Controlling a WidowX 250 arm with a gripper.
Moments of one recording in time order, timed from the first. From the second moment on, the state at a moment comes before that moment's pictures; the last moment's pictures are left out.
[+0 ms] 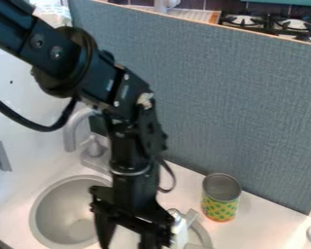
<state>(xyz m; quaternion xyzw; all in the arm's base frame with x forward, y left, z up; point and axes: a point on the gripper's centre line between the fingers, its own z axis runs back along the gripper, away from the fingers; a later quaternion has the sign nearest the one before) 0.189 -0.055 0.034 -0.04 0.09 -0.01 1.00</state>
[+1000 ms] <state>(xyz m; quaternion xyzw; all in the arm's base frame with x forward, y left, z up) 0.220 0.028 -0.039 0.03 0.12 0.01 0.99</state>
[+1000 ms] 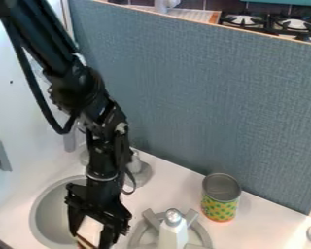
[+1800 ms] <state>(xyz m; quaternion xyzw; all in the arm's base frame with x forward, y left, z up) 0.225 0.019 -0.050 0.00 0.10 0.00 1.00</state>
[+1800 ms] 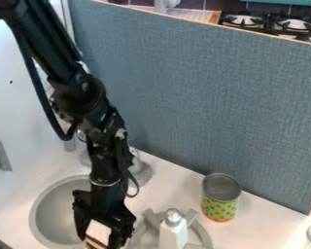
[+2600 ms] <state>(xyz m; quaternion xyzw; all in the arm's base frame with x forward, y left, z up) 0.222 0.009 0.033 0.03 0.02 0.00 1.00</state>
